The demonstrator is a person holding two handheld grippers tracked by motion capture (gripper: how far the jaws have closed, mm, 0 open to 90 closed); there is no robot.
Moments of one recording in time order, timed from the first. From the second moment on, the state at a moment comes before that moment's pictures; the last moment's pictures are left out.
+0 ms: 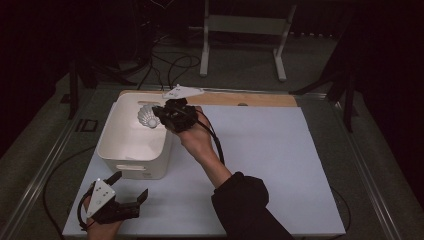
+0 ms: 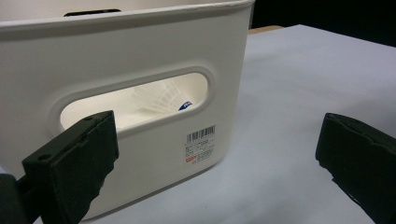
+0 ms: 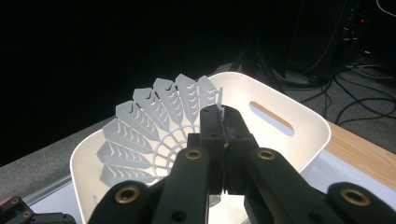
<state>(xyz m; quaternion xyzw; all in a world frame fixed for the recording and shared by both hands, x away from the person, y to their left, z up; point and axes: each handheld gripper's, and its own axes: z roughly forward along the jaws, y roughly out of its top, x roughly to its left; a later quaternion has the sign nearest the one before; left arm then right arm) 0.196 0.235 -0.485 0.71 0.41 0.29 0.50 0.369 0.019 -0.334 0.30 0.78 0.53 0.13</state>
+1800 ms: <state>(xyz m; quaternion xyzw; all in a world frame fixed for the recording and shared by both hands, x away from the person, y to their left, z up) 0.195 0.234 -0.485 0.71 0.40 0.29 0.50 0.370 0.032 -0.339 0.29 0.80 0.50 0.15</state>
